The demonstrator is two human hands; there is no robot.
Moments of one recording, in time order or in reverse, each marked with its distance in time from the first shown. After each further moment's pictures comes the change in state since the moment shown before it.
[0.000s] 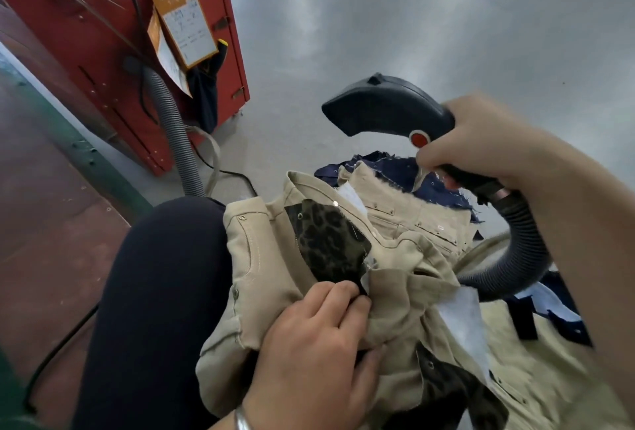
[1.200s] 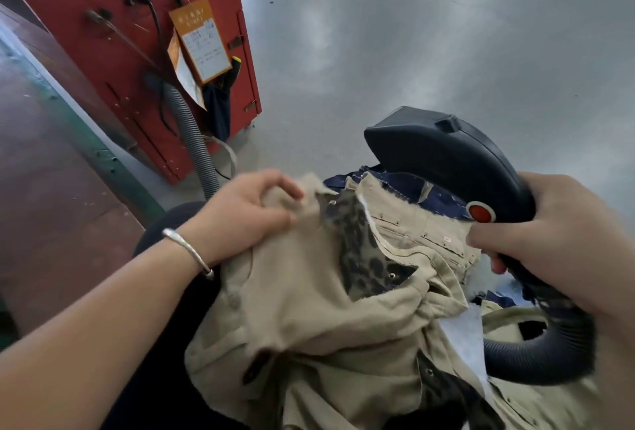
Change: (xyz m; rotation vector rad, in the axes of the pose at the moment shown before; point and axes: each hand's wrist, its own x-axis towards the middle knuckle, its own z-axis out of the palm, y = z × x) left_hand 0.088 -0.101 -0.068 -0.492 -0.029 -0.374; right_hand -0.098 0.032 0.002 0.102 0.174 -0.046
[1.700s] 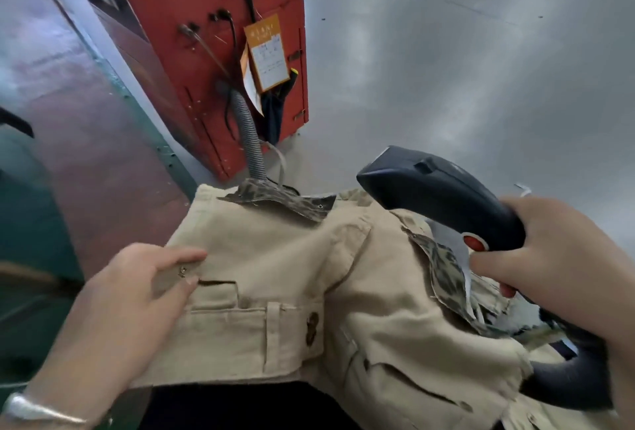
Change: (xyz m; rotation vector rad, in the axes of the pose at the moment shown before) left_hand -0.160 -0.029 -0.058 0.433 0.467 -0.413; right_hand -0.003 -0.038 0.035 -0.178 -0.128 -0.159
